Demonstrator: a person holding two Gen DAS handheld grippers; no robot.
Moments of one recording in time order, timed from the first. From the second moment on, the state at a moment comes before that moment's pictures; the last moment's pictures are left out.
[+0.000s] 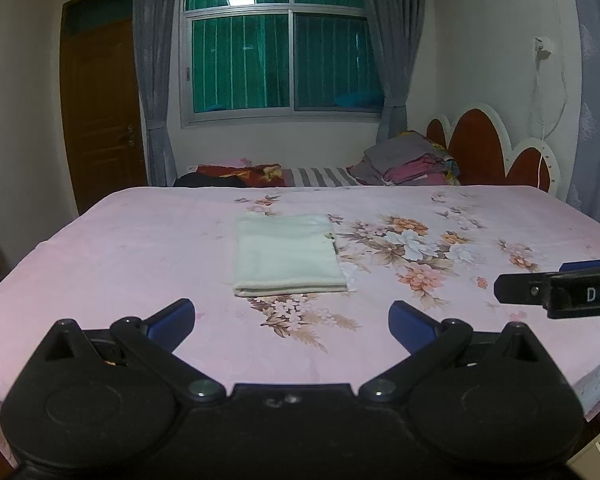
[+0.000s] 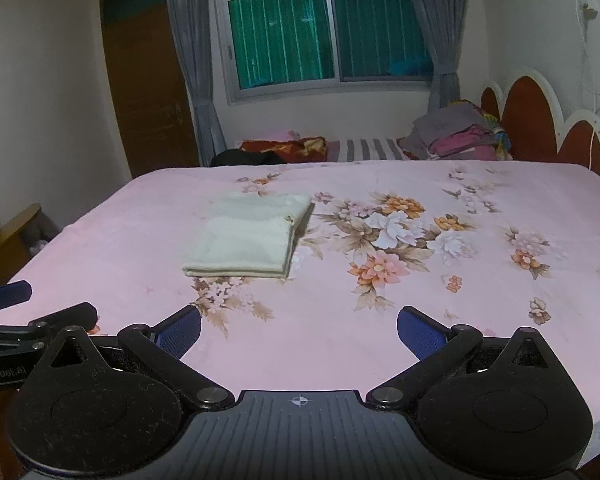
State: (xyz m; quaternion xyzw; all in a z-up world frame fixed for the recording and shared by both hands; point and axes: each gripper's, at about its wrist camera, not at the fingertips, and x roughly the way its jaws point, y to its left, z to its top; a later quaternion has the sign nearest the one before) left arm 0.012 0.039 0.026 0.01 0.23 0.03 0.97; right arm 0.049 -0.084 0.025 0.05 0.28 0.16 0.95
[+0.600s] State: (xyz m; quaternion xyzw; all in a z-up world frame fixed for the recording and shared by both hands) left arm 0.009 0.037 0.031 0.00 0.23 0.02 0.97; right arm 0.049 -0.081 0.031 0.05 0.28 0.16 0.95
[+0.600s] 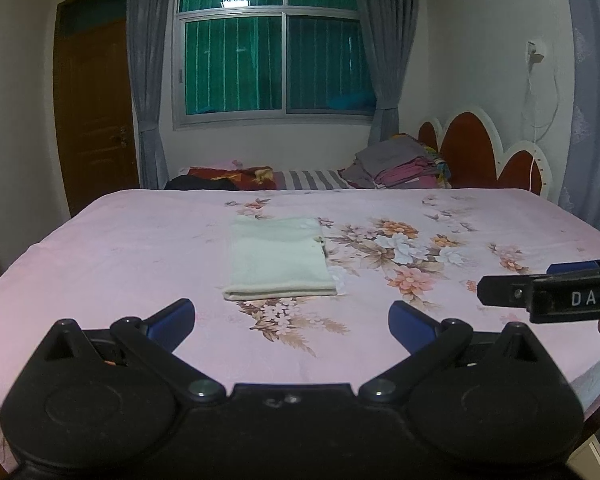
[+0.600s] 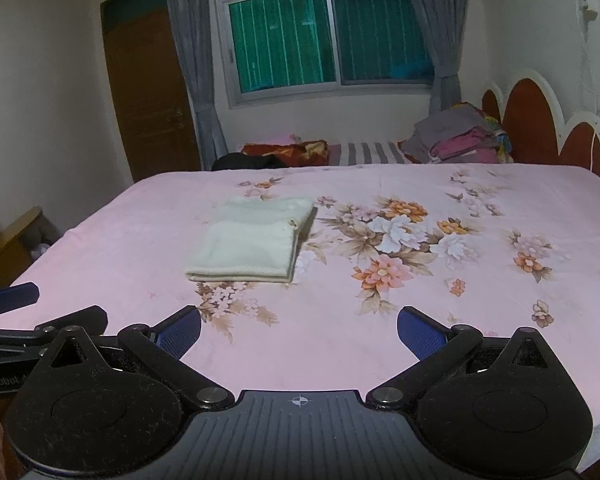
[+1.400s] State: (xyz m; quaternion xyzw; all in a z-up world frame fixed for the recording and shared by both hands) left arm 0.004 0.028 0.033 0.01 0.23 0.02 0.97; right arm 0.039 -0.092 0.031 0.05 0.27 0.15 0.95
